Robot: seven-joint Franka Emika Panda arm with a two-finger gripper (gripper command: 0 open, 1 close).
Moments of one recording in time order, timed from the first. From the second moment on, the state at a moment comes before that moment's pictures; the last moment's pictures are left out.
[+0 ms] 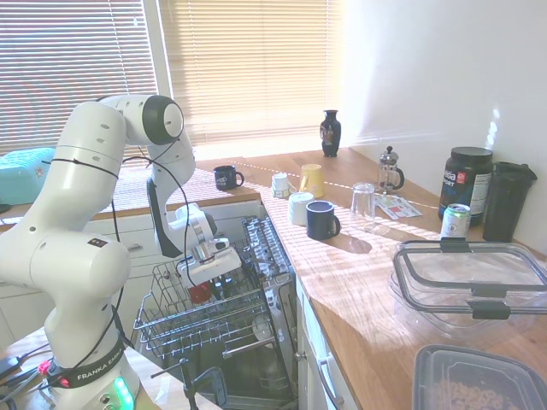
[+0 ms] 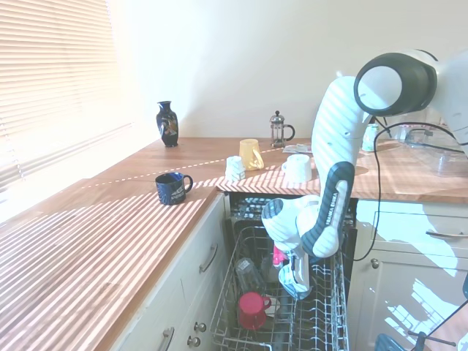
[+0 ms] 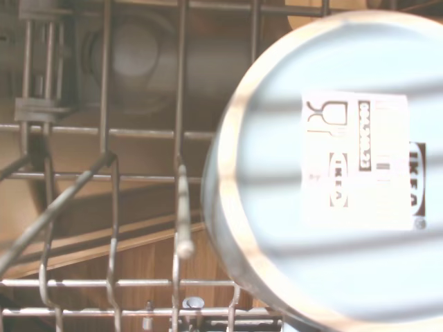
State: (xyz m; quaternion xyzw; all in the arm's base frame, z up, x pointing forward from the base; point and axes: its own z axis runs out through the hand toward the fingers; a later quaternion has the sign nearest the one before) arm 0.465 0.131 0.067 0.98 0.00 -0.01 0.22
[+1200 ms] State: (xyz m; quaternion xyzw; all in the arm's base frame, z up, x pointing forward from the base) arm 0.493 0.231 0.260 0.99 -0.07 0.06 0.12
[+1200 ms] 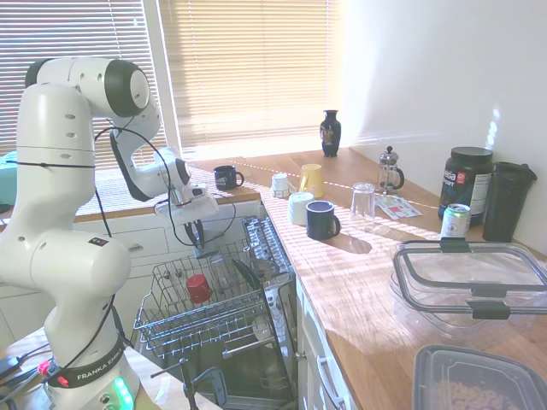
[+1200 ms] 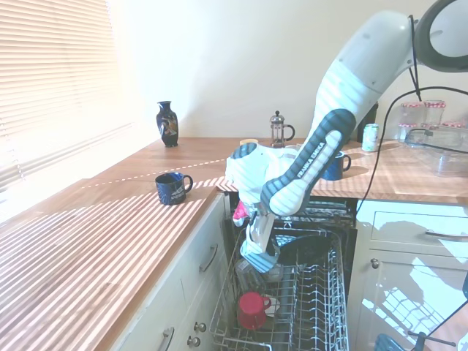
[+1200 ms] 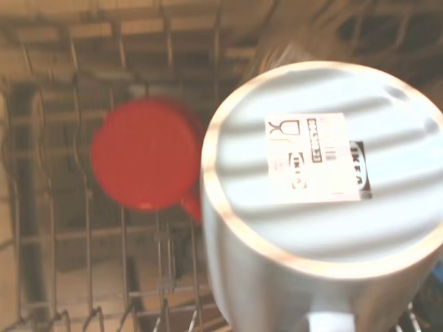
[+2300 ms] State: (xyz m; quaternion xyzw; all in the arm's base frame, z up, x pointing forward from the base) arm 0.595 0.114 0.452 0.96 -0.23 0.14 -0.01
